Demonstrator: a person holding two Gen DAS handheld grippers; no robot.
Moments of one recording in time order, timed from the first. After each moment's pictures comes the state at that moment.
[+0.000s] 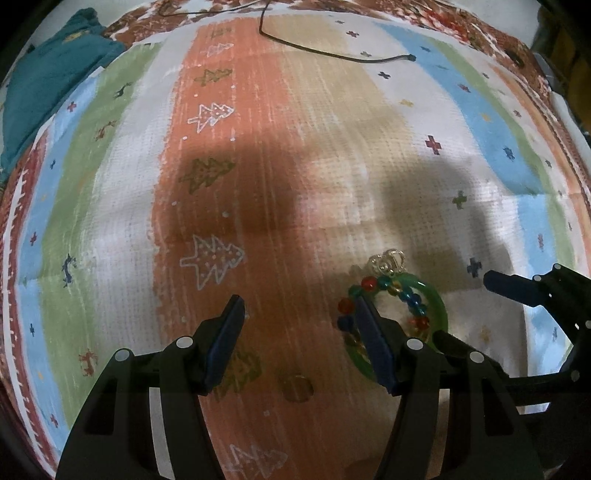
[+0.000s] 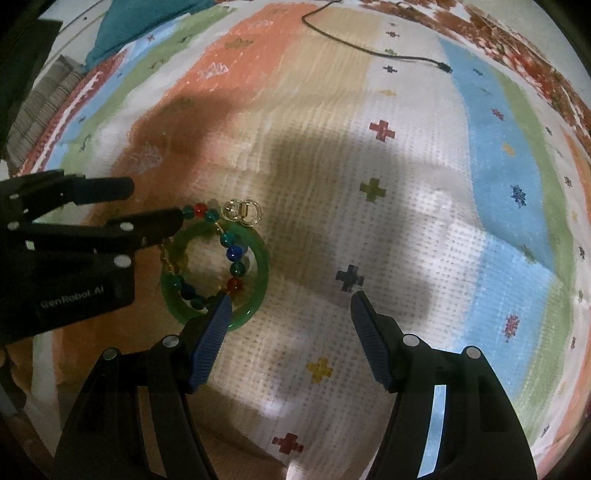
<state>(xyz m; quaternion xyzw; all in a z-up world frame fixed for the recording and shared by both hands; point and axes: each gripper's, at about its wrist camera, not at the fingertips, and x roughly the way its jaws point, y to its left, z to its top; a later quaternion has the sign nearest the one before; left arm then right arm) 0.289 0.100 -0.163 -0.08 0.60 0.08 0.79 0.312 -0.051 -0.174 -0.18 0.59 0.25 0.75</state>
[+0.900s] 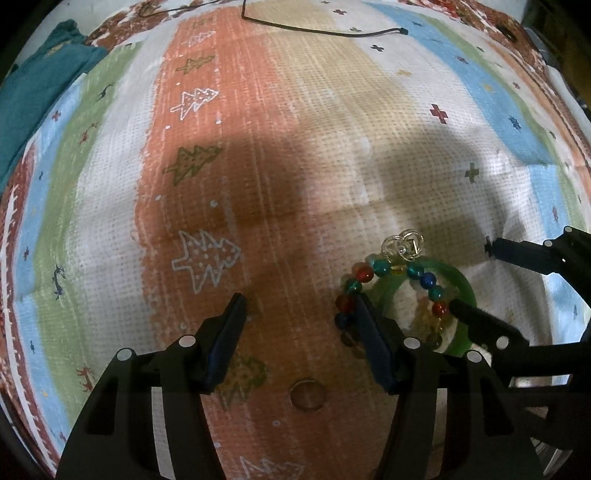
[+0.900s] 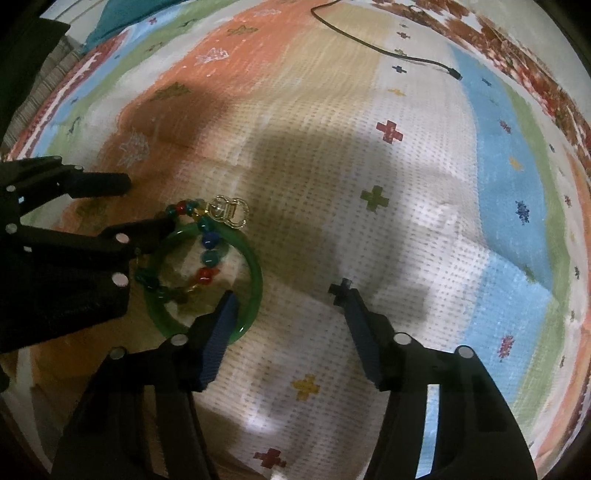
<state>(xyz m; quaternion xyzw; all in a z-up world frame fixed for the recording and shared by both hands) 0.301 0.097 -0.183 -0.05 0.62 0.06 0.78 0.312 -0.037 -0.189 -0.22 0.58 0.24 0.74</state>
